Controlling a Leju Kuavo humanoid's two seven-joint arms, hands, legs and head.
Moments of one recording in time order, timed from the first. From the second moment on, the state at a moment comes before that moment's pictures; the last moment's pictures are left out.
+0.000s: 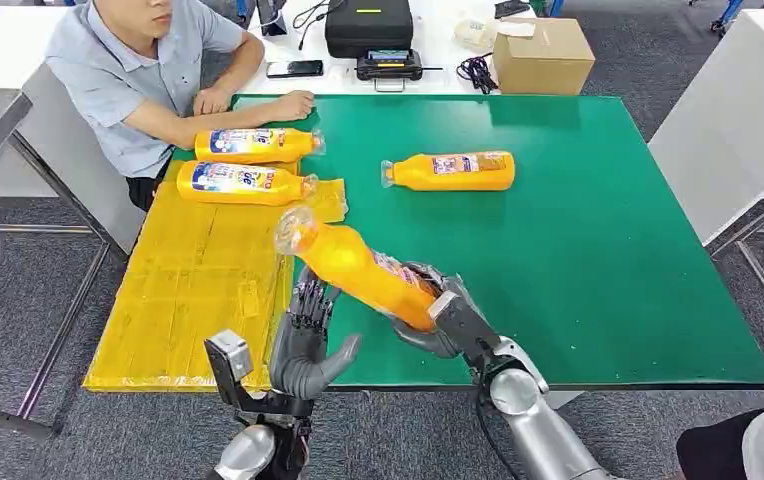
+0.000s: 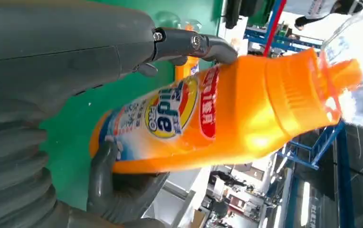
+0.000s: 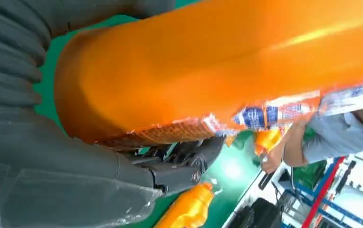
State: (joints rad) left arm -0.12 -0.20 -0.61 -1.27 0.38 0.30 -0.53; right arm -0.24 -0.02 0.44 -1.20 0.19 0.07 -0.44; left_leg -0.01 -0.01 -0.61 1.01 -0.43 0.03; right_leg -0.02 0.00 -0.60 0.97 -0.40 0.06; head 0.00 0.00
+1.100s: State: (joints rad) left arm -0.16 -0.22 -0.55 -1.27 0.42 0.29 -0.55; right arm -0.28 0.03 0.56 -1.14 0.23 0.06 -0.45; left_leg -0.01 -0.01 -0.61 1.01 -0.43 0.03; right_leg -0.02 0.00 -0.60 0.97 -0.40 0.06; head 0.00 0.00
